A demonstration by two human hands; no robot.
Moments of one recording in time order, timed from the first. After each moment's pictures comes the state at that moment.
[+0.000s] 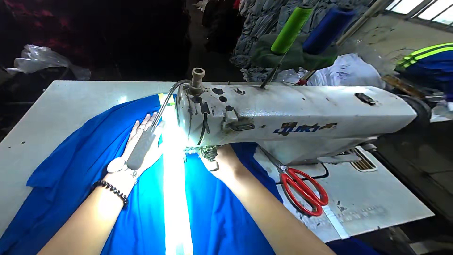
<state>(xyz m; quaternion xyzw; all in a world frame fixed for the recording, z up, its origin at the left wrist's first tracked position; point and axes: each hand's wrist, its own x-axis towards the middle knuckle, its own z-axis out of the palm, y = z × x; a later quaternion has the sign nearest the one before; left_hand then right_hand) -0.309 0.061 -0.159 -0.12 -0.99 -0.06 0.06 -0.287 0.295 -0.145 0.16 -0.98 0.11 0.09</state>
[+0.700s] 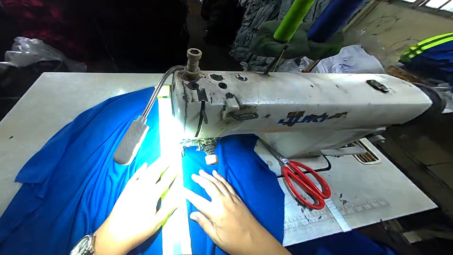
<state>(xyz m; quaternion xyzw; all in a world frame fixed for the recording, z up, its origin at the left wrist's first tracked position) -0.195 0.069 -0.181 -0.24 -0.95 -0.19 0.10 -0.177 0.313 -0.168 0.33 -0.93 0.16 0.08</state>
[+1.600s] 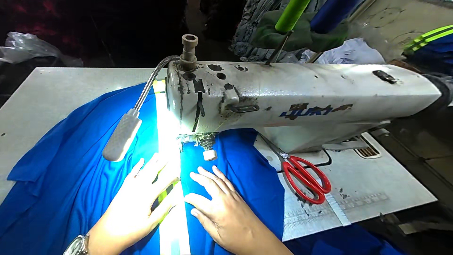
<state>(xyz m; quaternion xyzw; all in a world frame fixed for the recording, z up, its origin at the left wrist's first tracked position) -0.194 0.064 -0.183 -0.27 -0.93 -0.24 0.10 -0.176 0.316 -0.167 0.35 -0.91 0.19 0.08</state>
